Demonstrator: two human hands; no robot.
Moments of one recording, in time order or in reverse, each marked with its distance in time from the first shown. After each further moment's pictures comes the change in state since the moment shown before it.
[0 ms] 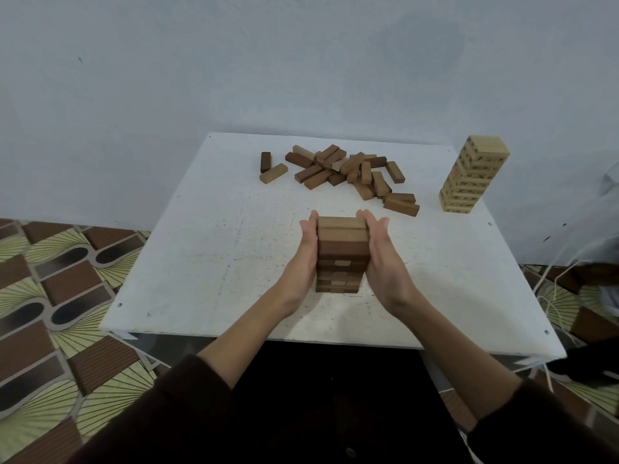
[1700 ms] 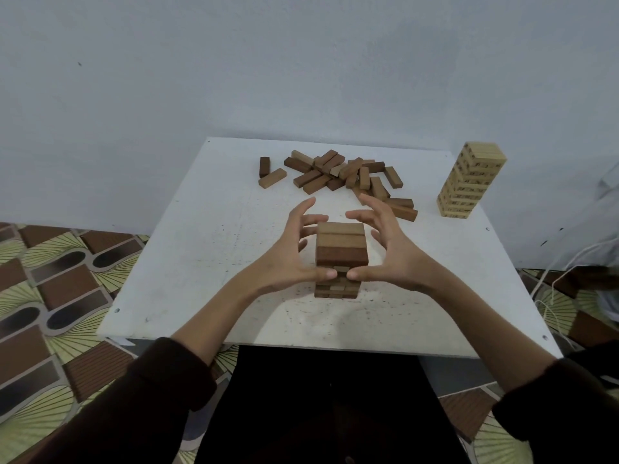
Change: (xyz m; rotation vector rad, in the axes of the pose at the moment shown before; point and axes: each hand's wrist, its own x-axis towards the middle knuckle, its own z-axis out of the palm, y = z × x) left_hand 0.019 0.009 -0.044 0.527 -0.203 0.220; right_hand 0.009 -0.034 -0.036 -0.554 -0.263 -0.161
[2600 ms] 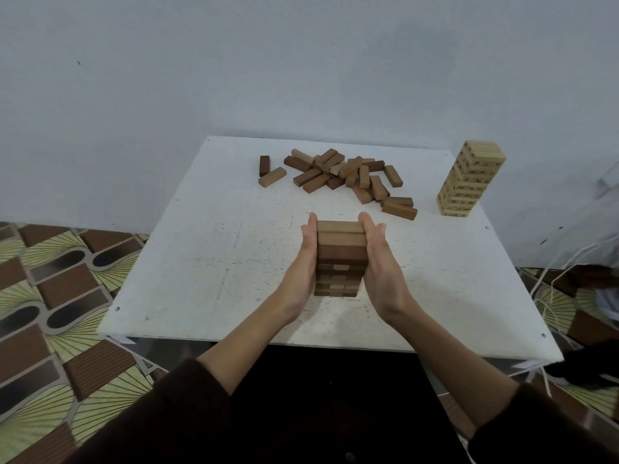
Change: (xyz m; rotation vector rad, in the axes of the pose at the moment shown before) left_hand -0.013 0.021 0.046 -0.501 0.189 -0.267; right_hand -0.006 -0.005 0.053 0.552 0.279 0.218
